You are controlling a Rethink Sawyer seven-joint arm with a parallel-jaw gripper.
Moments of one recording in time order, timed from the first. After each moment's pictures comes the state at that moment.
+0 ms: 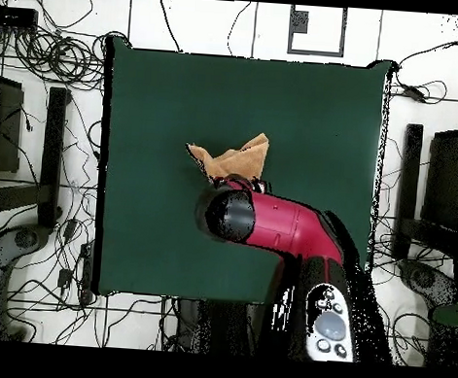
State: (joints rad) arm -0.17 -0.76 -0.04 1.79 -0.06 0.41 1.58
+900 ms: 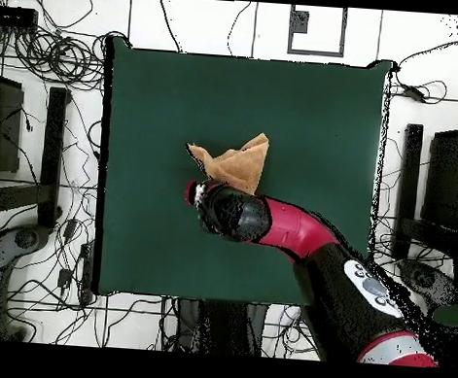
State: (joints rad) arm -0.56 -0.67 0.48 2.00 -0.05 0.33 1.58
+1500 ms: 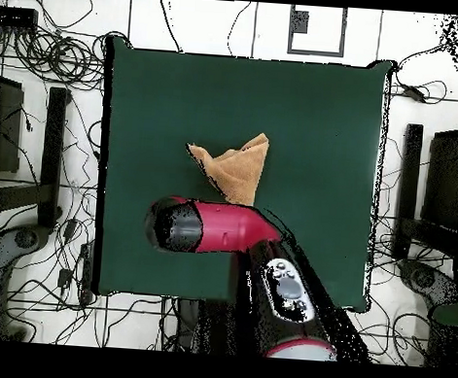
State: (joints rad) arm -0.18 -0.75 0.22 1.94 -0.10 0.45 1.58
